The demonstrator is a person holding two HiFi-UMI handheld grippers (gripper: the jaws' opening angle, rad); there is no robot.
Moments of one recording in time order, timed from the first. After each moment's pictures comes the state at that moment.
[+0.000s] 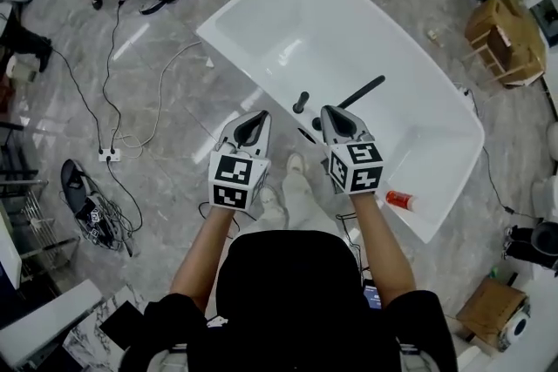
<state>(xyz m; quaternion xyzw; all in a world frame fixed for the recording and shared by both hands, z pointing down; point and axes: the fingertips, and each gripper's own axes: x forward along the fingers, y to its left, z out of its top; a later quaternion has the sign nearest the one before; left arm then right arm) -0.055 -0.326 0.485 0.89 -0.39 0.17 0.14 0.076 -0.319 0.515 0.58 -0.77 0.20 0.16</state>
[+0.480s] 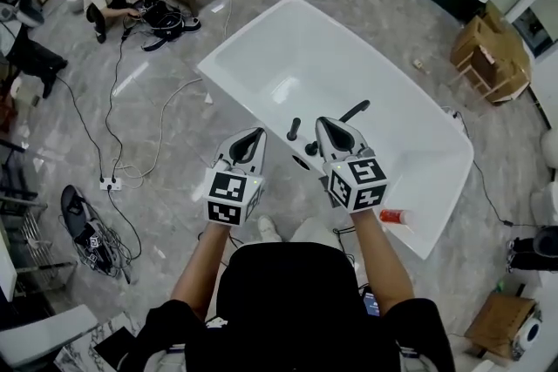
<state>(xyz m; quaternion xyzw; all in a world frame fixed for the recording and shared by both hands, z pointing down) -0.057 -0.292 0.414 0.91 -0.39 0.13 0.09 0.067 -0.288 0.410 0.57 -0.80 0.13 0.09</state>
